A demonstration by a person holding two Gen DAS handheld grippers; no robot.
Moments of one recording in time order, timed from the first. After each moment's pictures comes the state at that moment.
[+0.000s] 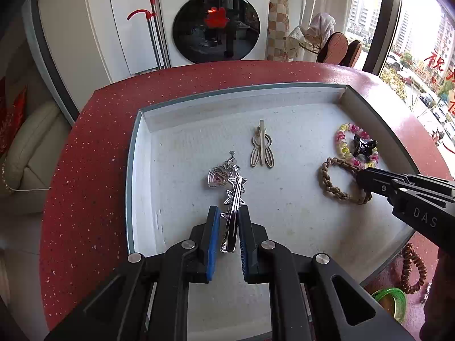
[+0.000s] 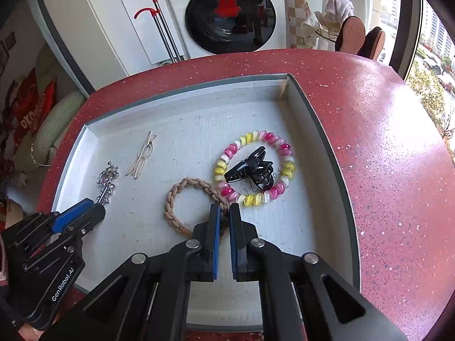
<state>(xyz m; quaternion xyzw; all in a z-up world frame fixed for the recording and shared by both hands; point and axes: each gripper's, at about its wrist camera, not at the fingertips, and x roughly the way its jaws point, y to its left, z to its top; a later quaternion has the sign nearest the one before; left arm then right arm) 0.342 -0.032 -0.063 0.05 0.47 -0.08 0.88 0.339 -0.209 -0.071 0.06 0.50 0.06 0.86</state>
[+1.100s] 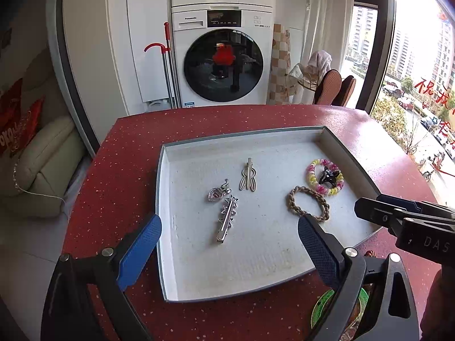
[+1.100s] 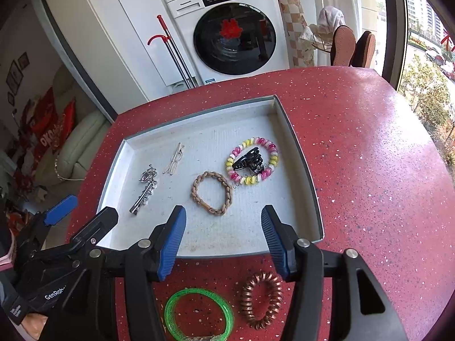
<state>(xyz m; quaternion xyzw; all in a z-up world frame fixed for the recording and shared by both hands) 0.294 -0.025 -0.003 0.02 0.39 -0.07 0.92 0.280 -0.232 -0.021 0.11 0.45 0.09 0.88</state>
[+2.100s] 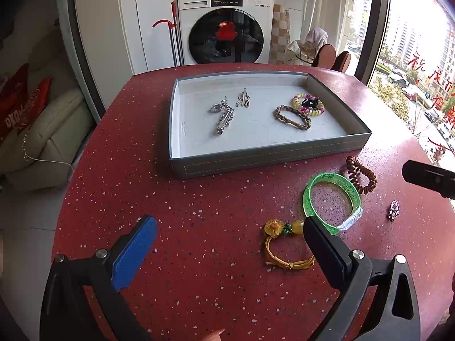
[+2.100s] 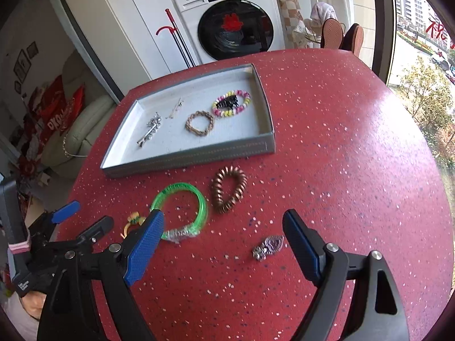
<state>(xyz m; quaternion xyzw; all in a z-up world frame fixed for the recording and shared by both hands) 0.180 -0.018 -0.033 0.02 0.44 -0.06 0.90 0.161 -0.269 -0.030 0.10 0.47 0.10 0.87</state>
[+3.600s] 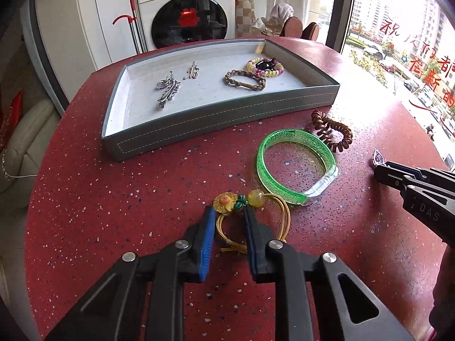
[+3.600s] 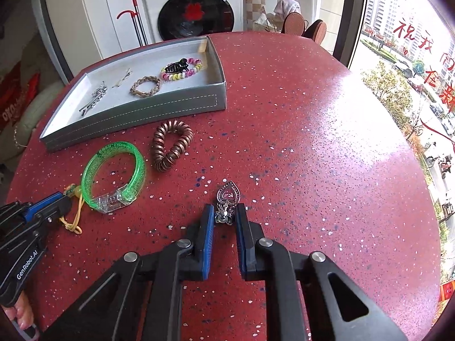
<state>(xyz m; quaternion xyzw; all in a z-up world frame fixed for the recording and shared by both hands) 0.171 -0.060 -0.063 0.07 0.47 -0.13 0.87 0.148 -0.261 -0.078 0.04 0.48 -0.02 0.87</state>
